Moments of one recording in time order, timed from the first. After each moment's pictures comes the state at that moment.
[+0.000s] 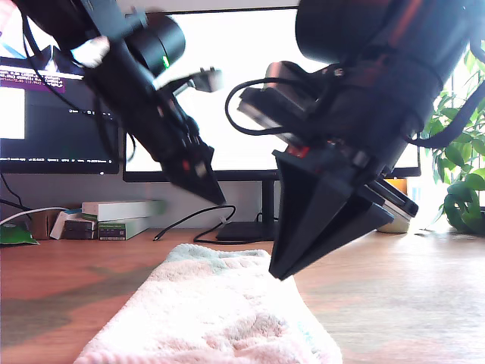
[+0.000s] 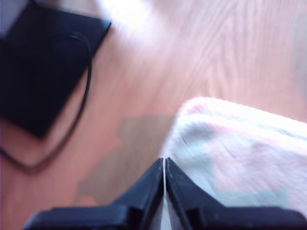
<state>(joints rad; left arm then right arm) -0.54 1.71 1.16 -0.29 0.24 0.55 0.71 1.48 0.82 -0.41 -0.36 0.23</state>
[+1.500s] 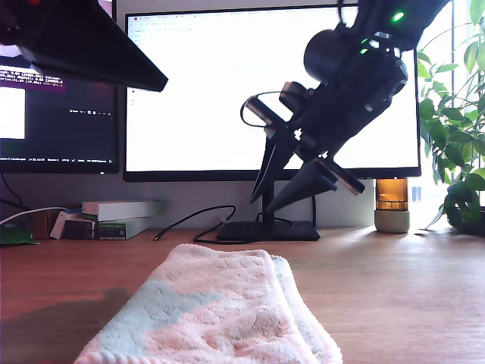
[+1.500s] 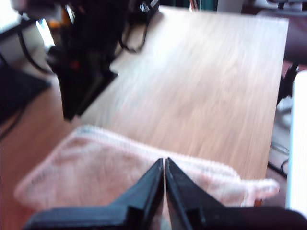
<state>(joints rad) -0.71 0.89 0.53 -0.15 0.35 0.22 0.43 1.89 1.34 -0.48 -0.49 0.33</state>
